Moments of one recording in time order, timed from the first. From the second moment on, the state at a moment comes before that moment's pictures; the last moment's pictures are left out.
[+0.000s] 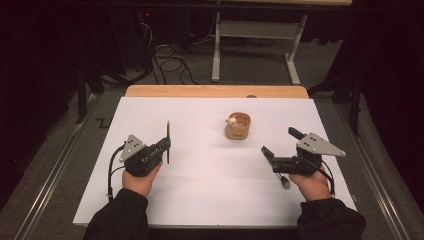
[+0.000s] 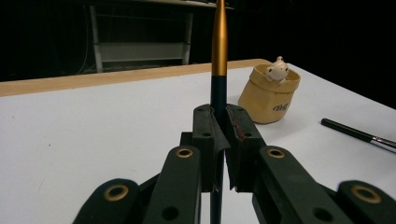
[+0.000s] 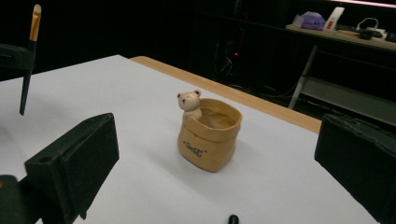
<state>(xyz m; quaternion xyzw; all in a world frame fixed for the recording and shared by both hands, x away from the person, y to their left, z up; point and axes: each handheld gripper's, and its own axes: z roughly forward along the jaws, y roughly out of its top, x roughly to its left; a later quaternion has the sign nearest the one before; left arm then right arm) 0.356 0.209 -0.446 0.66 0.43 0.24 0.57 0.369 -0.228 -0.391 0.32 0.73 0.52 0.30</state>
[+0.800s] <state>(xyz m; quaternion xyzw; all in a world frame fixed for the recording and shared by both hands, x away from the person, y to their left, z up) 0.361 0.182 -0.430 0.68 0.40 0.24 0.57 0.384 -0.211 -0.397 0.33 0.72 0.56 0.25</state>
